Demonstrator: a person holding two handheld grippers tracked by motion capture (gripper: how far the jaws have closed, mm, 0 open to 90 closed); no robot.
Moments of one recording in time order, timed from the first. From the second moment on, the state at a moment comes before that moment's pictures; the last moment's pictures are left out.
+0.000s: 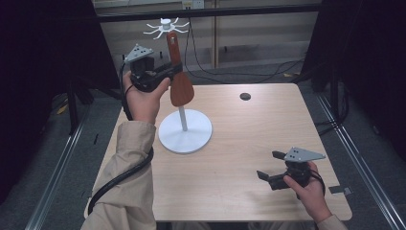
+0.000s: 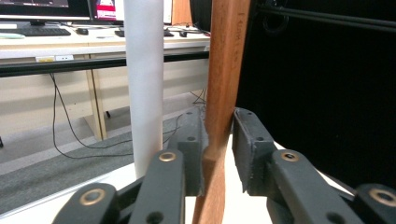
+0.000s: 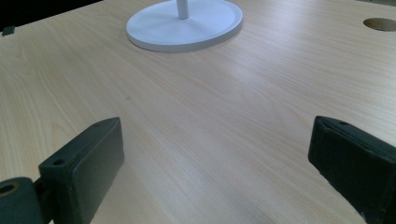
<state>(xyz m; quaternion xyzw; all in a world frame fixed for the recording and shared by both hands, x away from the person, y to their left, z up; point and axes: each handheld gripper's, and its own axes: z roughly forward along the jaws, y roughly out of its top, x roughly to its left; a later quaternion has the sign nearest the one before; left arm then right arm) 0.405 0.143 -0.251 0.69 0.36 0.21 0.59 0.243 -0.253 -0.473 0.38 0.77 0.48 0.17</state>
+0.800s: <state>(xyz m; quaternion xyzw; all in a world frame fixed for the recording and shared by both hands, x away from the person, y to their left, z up) 0.400 0.146 -0.258 0.69 0.37 0.24 0.58 0.242 -0.252 -0.471 0.37 0.77 0.48 0.18</state>
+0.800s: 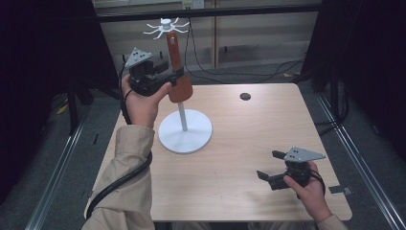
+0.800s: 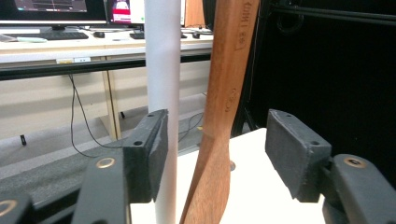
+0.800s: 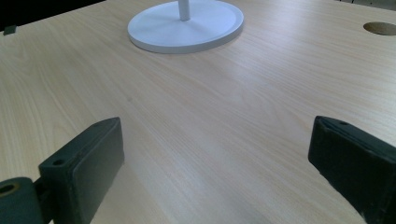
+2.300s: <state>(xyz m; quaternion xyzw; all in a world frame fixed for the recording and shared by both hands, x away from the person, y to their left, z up) 0.371 0.160 -0.306 0.68 0.39 0.23 0.58 0.241 -0.246 -0.466 0.36 0.78 0.48 0.18</state>
